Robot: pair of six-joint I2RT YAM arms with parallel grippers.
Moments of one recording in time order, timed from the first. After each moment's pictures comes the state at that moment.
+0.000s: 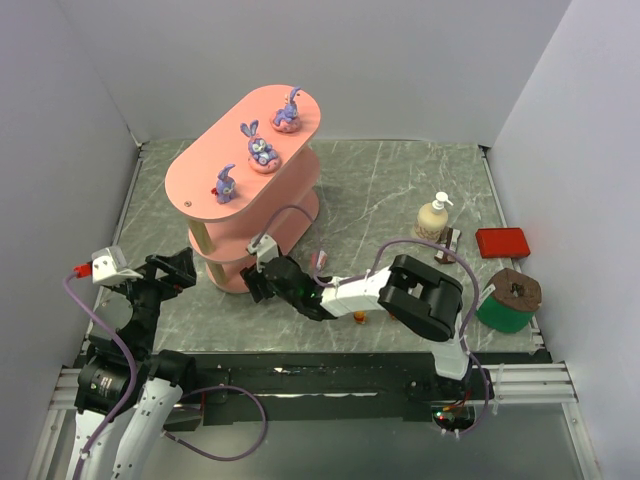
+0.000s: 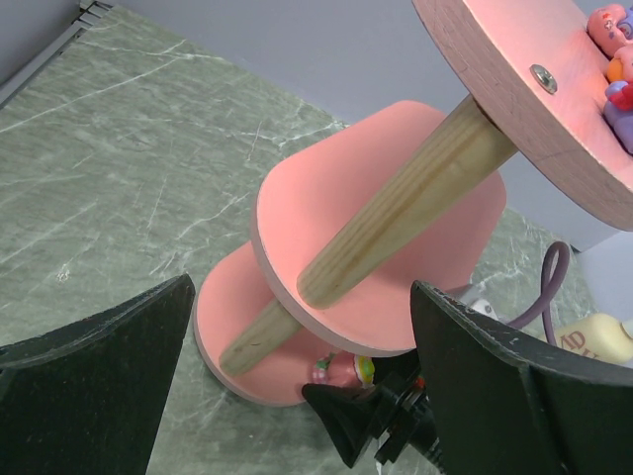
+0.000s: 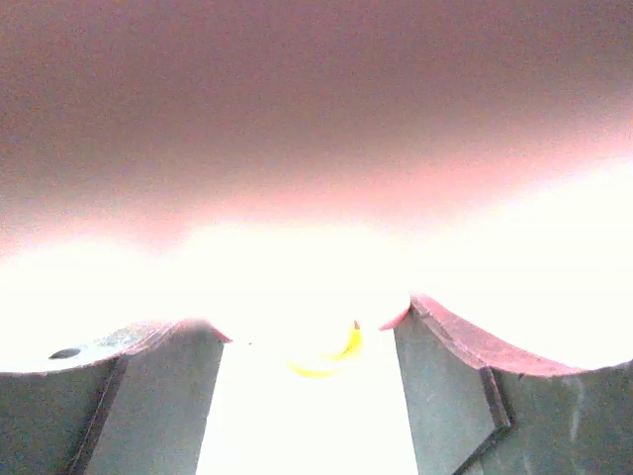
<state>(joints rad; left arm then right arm) -0.25 0.16 0.66 -0.53 -0.31 -0.52 1.12 1.97 1.08 0.47 0.28 0.20</state>
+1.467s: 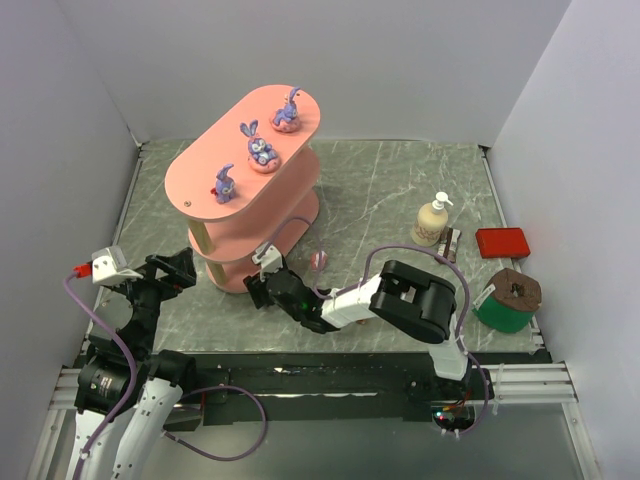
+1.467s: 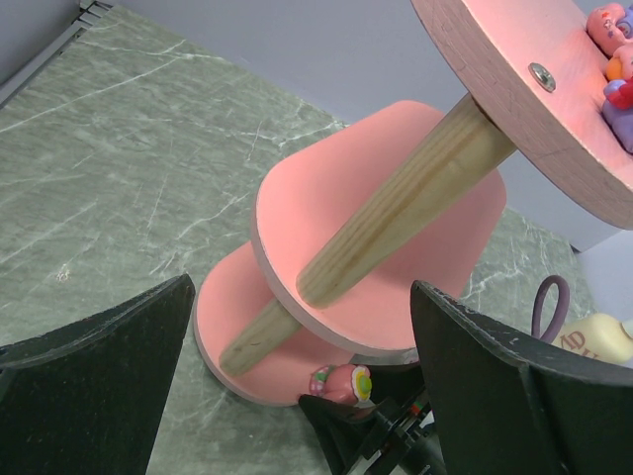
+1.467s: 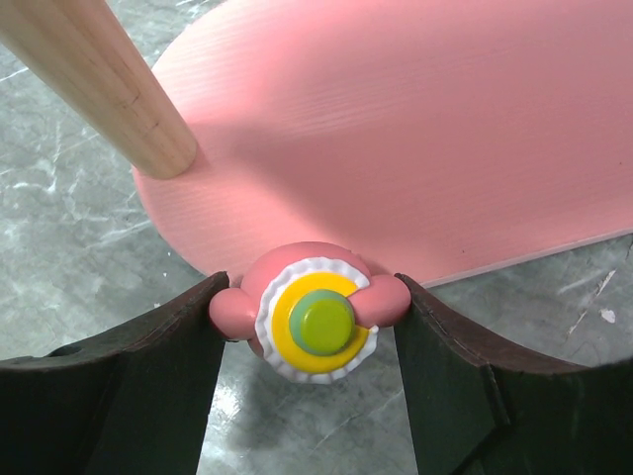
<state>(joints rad) -0.25 0.16 0.66 -0.53 -0.31 -0.52 1.17 2.00 0.99 0.64 0.41 0.21</state>
